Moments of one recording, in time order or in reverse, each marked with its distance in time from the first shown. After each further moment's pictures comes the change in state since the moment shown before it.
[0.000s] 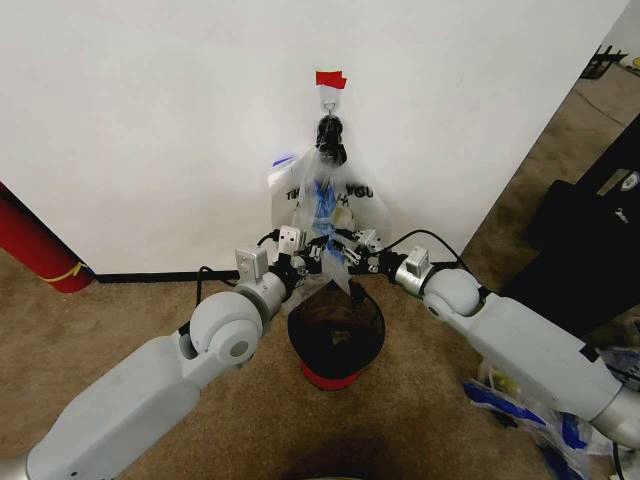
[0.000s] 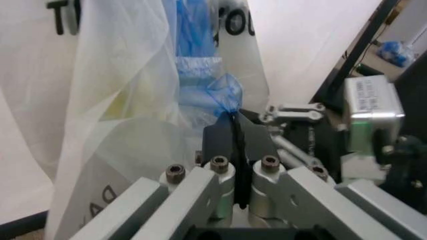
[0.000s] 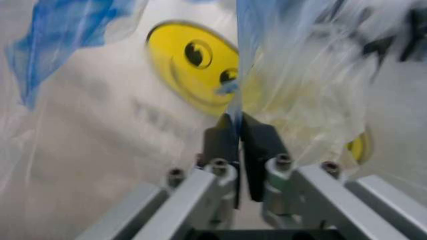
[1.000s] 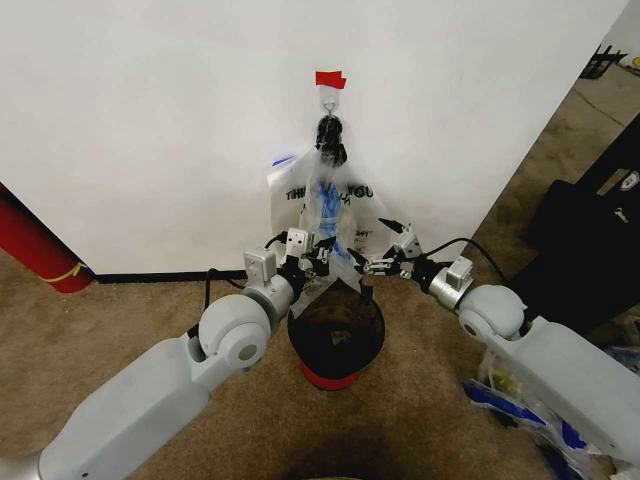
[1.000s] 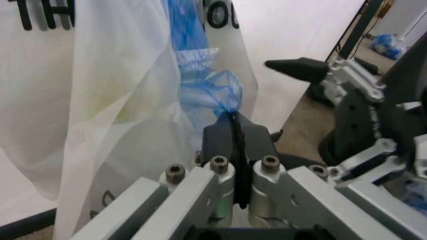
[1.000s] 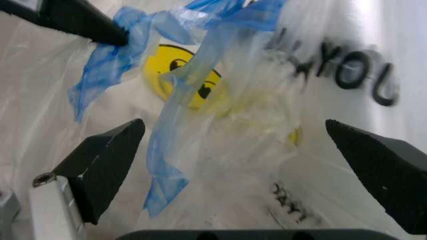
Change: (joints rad) left arm -0.027 -0.011 0.046 0.008 0.015 0.004 0.001; right arm -0.095 -0.130 0.106 0.131 0.004 -0.004 -0.016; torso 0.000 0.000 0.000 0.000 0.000
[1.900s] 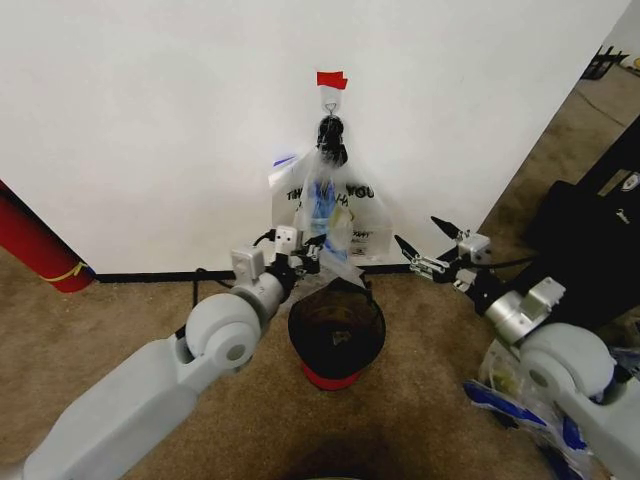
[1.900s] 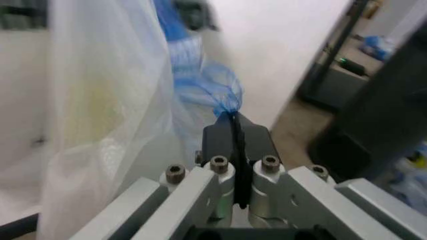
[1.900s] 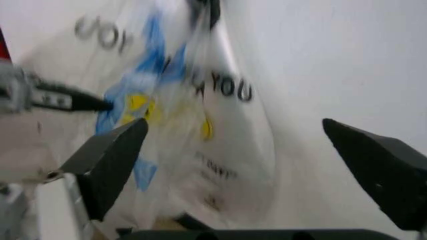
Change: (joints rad) left arm -0.038 -0.039 0.043 0.011 -0.013 0.004 -0.017; right arm -0.552 -0.097 0.551 0.351 0.096 -0.095 0.128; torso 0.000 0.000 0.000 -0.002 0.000
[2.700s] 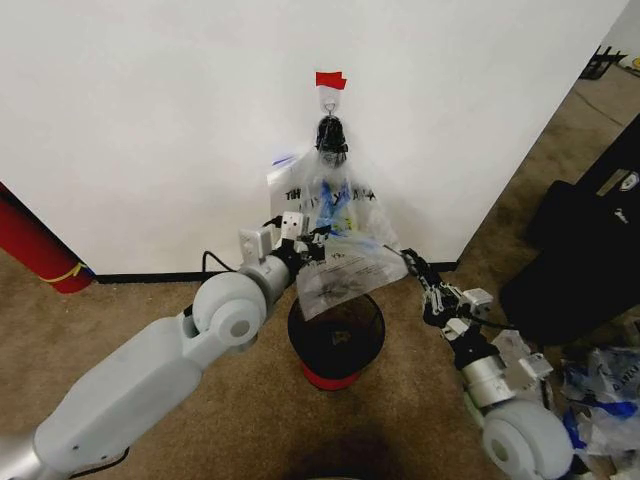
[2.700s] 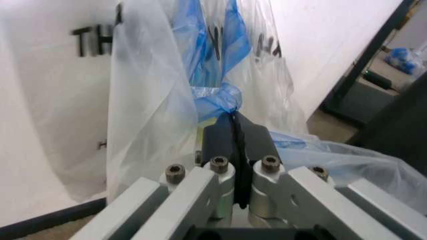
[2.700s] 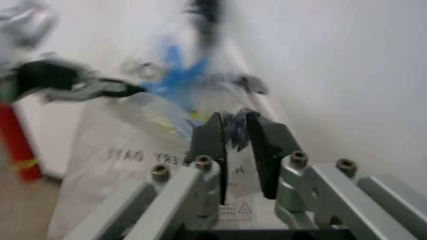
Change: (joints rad) left arm 0.020 0.054 -0.102 -0.037 -0.076 0.025 -0.049; right arm -0.403 0.363 0.177 0.173 -0.195 0.115 -0.030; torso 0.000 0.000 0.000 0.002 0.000
